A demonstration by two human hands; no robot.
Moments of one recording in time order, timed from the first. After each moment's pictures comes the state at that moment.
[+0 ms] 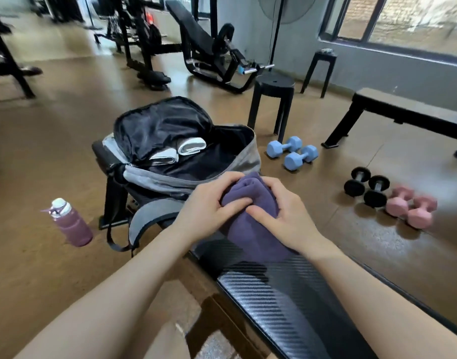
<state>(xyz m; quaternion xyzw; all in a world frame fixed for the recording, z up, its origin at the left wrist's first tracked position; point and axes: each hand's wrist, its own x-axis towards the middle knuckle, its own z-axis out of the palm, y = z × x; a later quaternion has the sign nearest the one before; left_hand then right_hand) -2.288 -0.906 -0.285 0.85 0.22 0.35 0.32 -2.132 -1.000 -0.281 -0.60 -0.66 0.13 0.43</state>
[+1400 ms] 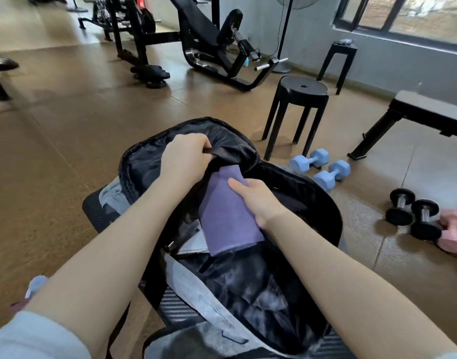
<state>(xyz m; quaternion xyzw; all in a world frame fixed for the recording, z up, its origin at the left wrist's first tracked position) -2.257 -0.539 -0.249 0.84 0.46 0.27 0.11 -2.136 -0.623 -0.314 -0.67 -0.33 0.43 0.51</state>
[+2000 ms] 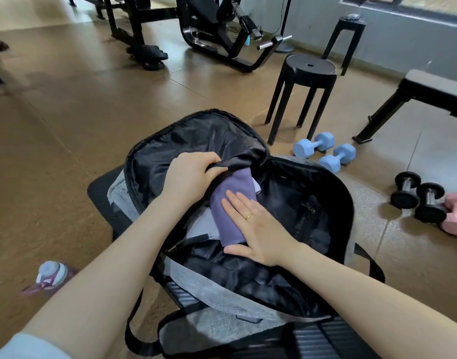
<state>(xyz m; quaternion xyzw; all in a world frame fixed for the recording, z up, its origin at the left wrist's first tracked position) -2.288 -0.554 -0.299 0.87 0.38 0.29 0.15 -2.147 -0.679 -0.384 -0.62 -0.78 0.02 0.09</state>
